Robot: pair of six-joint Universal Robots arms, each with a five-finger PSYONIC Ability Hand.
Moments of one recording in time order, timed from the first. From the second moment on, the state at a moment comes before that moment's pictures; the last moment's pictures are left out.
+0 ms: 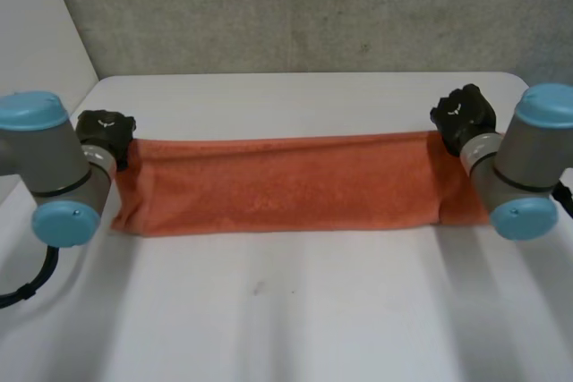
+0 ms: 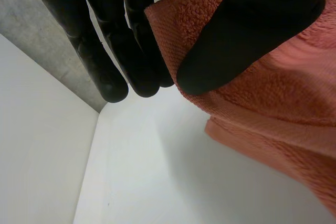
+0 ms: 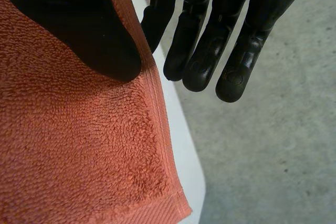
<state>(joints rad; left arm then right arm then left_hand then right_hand) 4.52 -2.30 -1.22 3.33 -1.66 3.62 1.81 -0.79 1.14 -0.24 1.51 2.19 1.19 1.22 1.22 1.22 1.03 0.97 1.18 1.19 1.19 0.99</state>
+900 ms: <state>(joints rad) 4.43 -2.13 -1.37 3.53 -1.66 3.82 1.77 -1.05 1.22 -0.15 1.47 2.59 0.17 0.17 0.17 0.17 0.03 0.21 0.21 0.21 0.23 0.07</state>
